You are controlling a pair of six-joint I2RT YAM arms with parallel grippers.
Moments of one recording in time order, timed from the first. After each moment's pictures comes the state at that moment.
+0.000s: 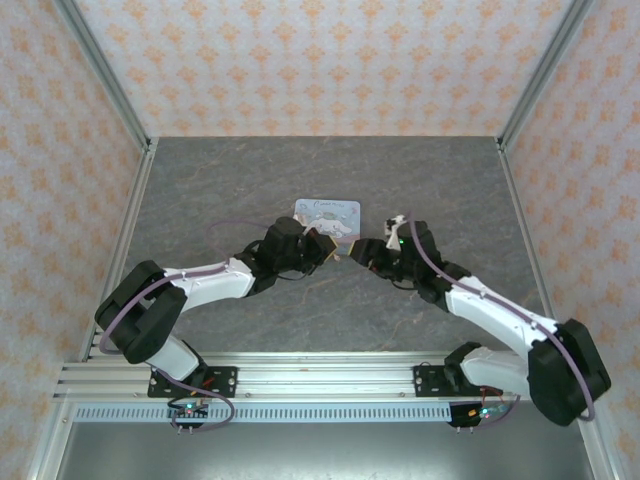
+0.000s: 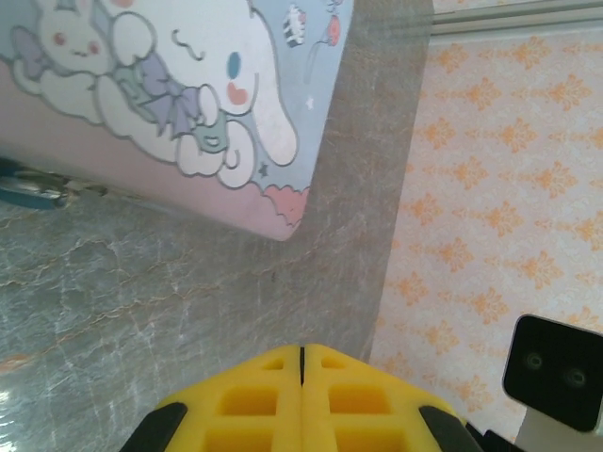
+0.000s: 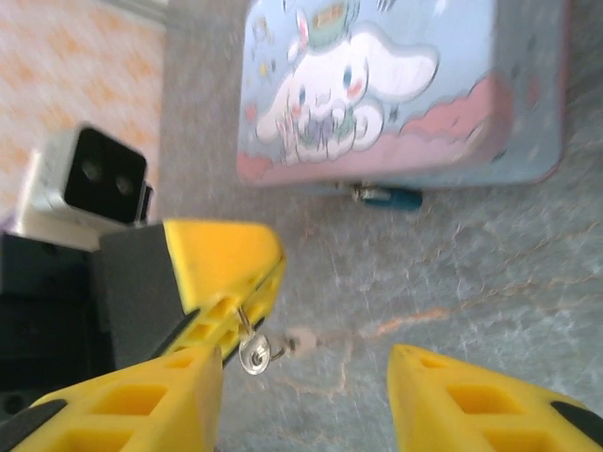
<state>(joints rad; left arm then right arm) -0.67 1.54 0.75 0.30 0.21 -1.37 0.53 1.10 0.56 0.00 -0.35 0.98</state>
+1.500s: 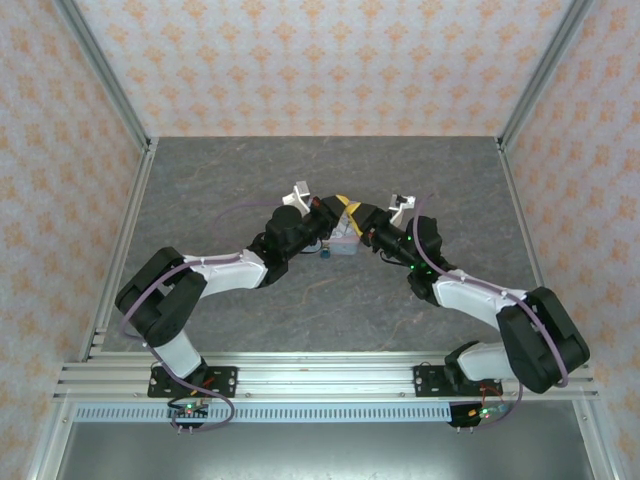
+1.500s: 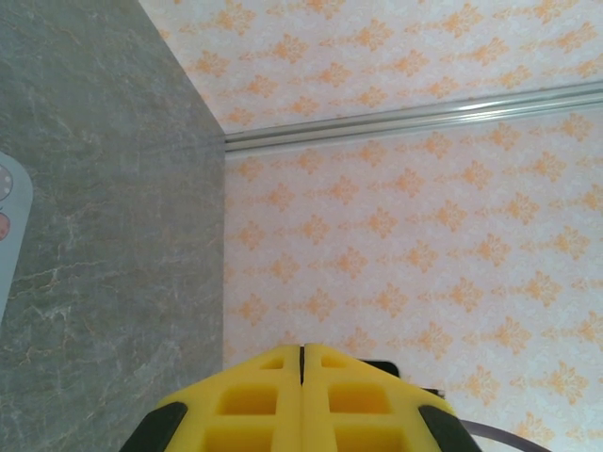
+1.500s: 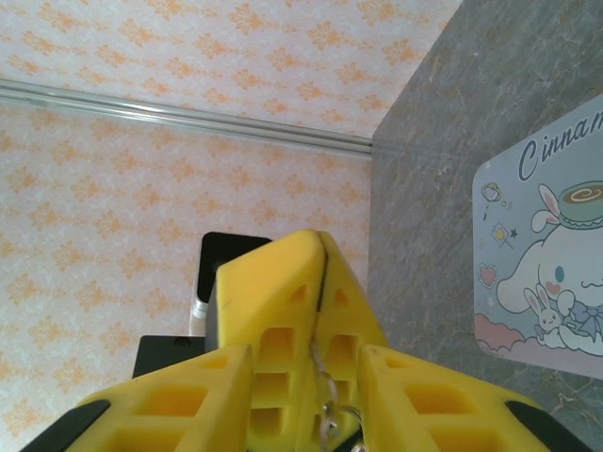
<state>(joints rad) -0.67 1.67 0.84 0.78 0.05 -1.42 0.50 1.32 0.52 0.75 -0.35 1.36</state>
